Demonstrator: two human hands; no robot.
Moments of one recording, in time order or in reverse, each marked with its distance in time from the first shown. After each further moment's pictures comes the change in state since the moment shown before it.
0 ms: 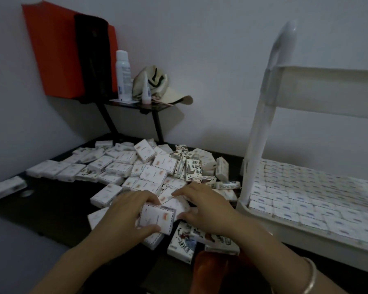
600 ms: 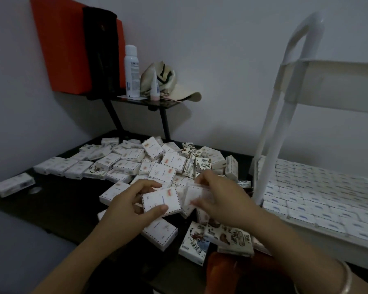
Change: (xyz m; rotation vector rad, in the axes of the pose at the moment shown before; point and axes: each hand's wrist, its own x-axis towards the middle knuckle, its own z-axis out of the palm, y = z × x) left_hand 0.001 -0.004 -0.007 -0.574 0.152 -0.181; right_hand 0.001 -0.011 -0.022 0.105 0.075 0.129
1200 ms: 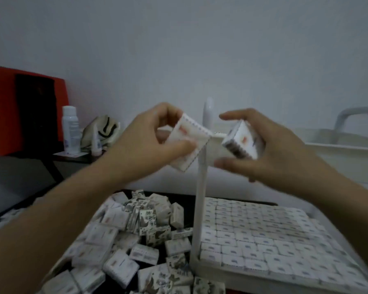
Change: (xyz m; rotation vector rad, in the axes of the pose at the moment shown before) left_hand 0.088 0.257 0.029 -0.162 -0.195 0.563; right_hand -0.086 -0.021 -0.237 0.006 0.519 0.030
